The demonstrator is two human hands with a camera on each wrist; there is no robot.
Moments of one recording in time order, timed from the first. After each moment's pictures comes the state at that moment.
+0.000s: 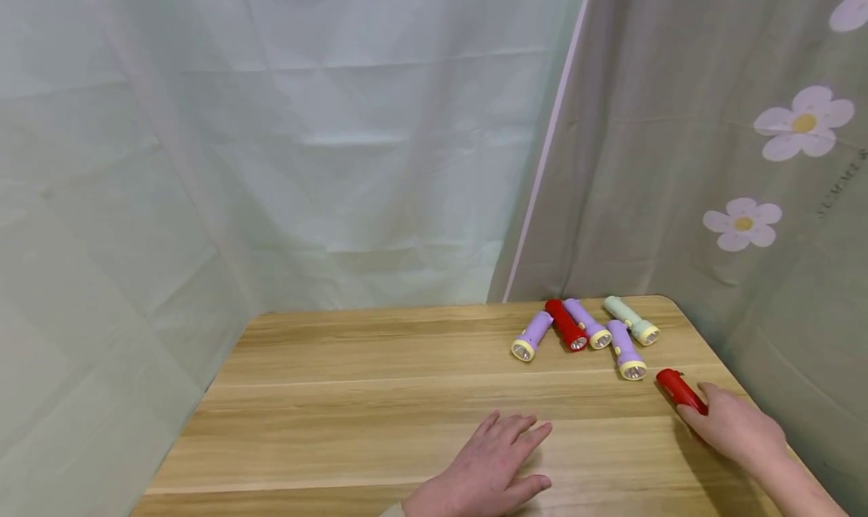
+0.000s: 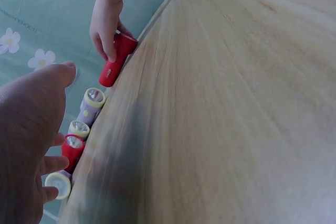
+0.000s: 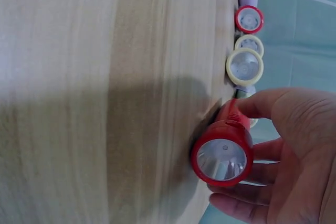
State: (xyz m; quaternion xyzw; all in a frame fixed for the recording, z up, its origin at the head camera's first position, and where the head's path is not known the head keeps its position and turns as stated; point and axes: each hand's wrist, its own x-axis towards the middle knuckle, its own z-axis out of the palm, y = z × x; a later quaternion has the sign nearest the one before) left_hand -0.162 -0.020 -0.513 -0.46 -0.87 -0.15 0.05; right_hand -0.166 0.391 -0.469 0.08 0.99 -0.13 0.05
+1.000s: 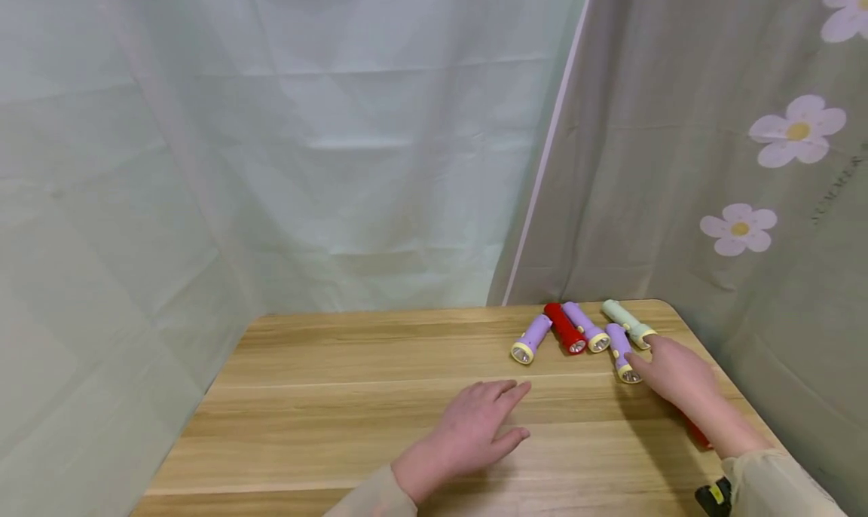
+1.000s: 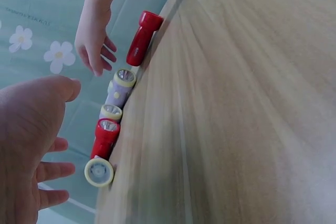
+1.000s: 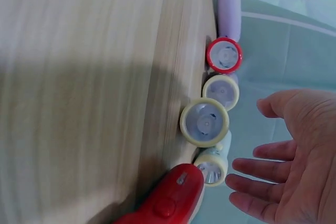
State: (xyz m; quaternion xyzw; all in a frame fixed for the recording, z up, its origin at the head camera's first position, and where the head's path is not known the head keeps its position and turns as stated) left_hand -0.194 -0.030 -0.477 -0.40 -0.90 -0.12 0.10; right_hand -0.229 0.342 -0.445 0.03 0.99 -0.14 -0.05
